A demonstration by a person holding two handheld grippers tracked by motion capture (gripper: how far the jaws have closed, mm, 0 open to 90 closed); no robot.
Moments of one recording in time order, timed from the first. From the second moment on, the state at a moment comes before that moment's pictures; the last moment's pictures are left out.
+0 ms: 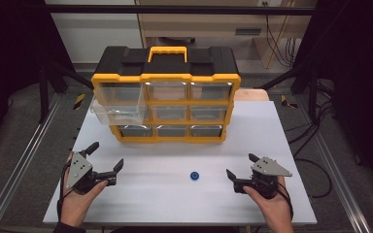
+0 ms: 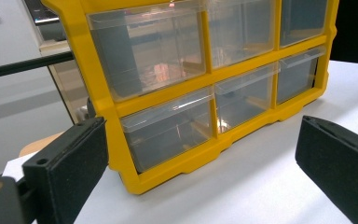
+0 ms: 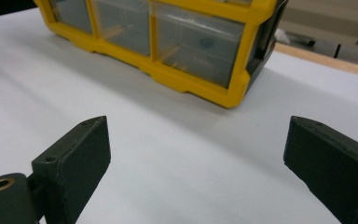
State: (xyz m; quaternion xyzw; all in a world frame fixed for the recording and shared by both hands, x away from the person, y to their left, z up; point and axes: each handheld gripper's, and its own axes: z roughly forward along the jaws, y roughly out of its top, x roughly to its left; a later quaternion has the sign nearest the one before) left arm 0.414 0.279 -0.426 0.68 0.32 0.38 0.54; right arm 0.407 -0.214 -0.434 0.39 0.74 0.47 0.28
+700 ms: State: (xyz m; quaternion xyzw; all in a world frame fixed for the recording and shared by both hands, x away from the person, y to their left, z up) left arm 0.417 0.274 -0.431 0.68 0.32 0.36 0.55; right arm 0.413 -0.173 -0.435 0.37 0.80 0.40 0.23
